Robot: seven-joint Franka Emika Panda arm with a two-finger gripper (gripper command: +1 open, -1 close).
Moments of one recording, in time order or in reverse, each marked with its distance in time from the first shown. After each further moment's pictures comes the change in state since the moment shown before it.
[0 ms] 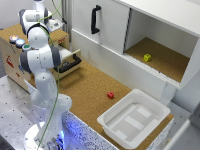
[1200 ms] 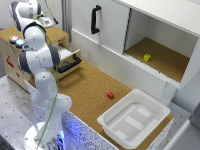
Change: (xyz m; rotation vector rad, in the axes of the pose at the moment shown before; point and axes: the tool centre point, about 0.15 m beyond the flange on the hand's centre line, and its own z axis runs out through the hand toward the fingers) arm 0.068 -0.104 -0.032 0.216 -0.061 0.302
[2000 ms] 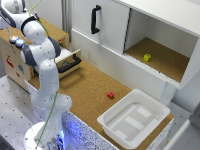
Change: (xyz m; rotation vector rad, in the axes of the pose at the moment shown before) arm 0.077 -0.058 0.006 -0.074 -0.056 -0.009
